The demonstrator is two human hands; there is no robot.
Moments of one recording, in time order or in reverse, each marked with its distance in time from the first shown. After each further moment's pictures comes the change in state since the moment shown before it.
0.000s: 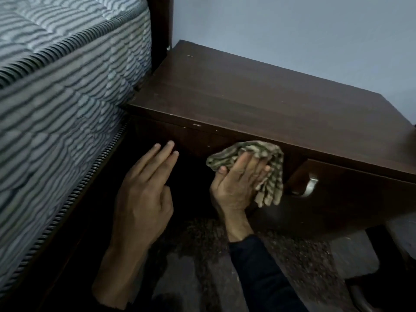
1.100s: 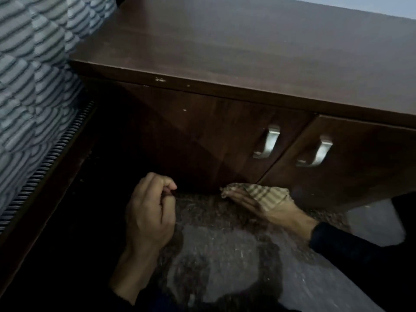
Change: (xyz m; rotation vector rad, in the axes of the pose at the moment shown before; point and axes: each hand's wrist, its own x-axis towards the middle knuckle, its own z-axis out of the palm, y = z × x) left_hand -0.064 -0.003 0.064 -0.112 -0.092 -0.248; right_hand -0.062 0.150 -0.008 -0.027 -0.427 -0.755
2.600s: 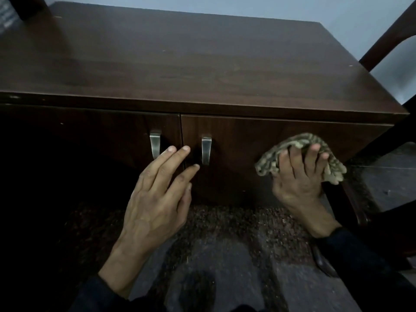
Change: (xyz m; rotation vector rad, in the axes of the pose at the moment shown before) left_hand 0.010 0.130 0.094 0.307 -0.023 0.624; right_hand -0.118 0.149 -0.094 -0.241 0.231 0.322
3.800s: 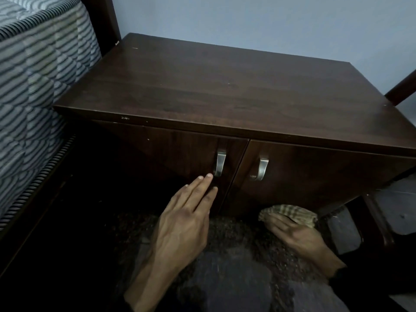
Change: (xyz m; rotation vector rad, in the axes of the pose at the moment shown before) left_hand -0.036 -0.033 -0.039 -0.091 -0.245 -0.166; right_hand -0.063 -0.056 -0.020 0.256 -0.627 -0.425
